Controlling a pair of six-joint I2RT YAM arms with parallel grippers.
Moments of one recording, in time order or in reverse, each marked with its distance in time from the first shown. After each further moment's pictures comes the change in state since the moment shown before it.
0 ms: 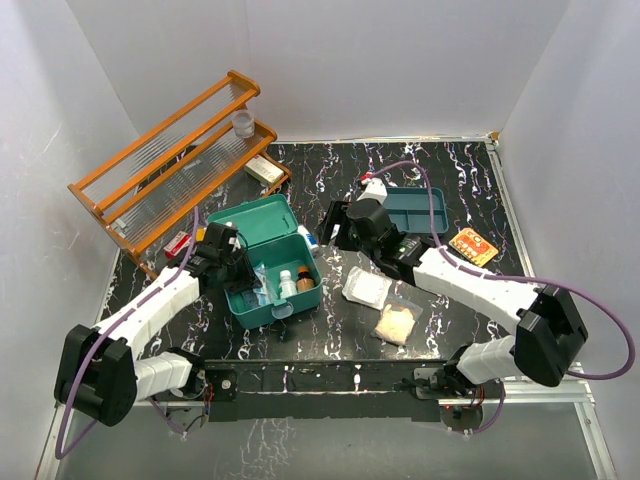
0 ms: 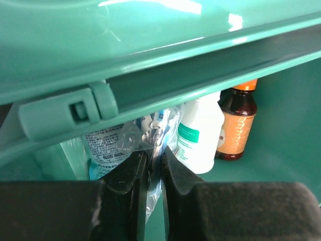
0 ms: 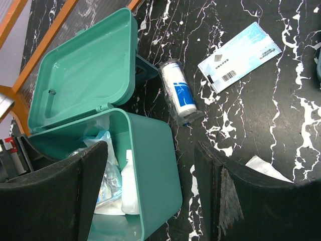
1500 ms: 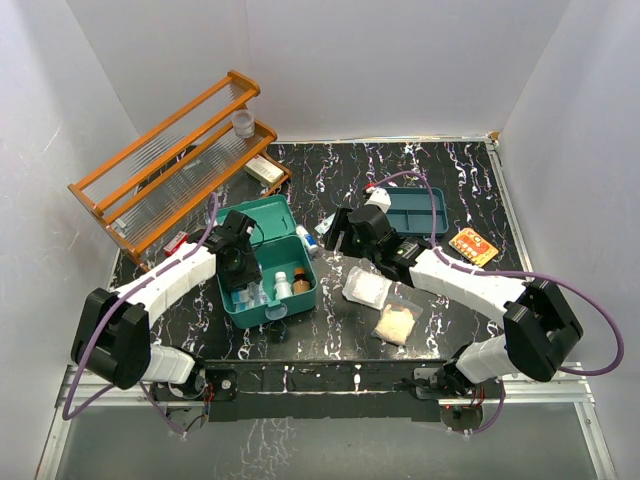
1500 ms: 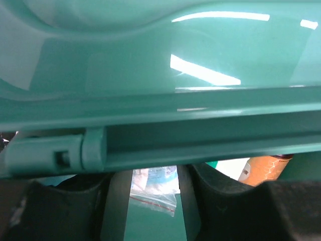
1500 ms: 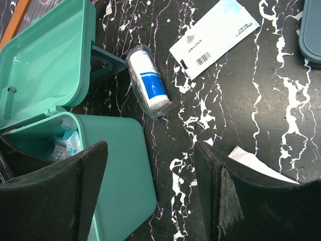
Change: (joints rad) left arm -0.057 0.201 0.181 -0.204 -0.233 -0.037; right arm -0.047 0.042 -0.084 0.040 -0.015 0.038
